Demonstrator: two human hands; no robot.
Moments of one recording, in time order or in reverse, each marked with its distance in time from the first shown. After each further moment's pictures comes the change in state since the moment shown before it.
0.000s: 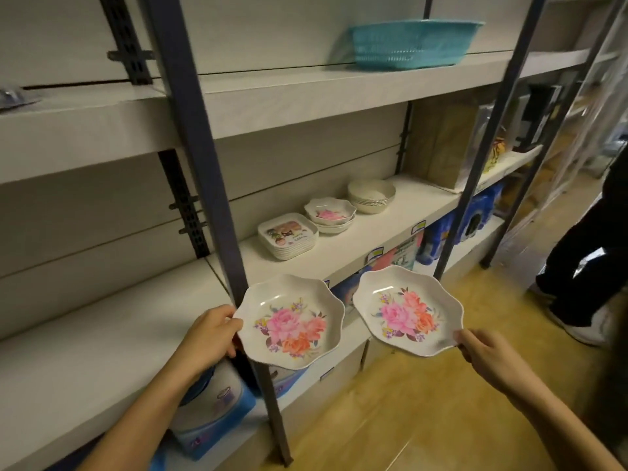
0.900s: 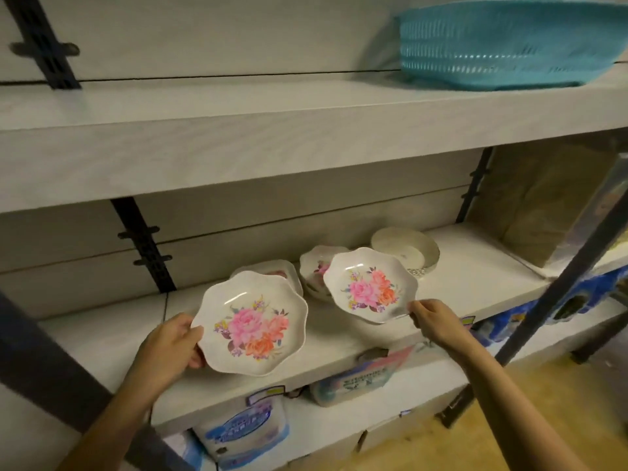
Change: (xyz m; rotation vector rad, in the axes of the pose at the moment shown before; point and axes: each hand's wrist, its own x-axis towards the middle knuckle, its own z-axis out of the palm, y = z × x) left_hand 0.175 0.102 0.068 -0.065 0.415 -0.244; right_hand 0.385 -0.074 -0.011 -0.175 -0.325 -0.256
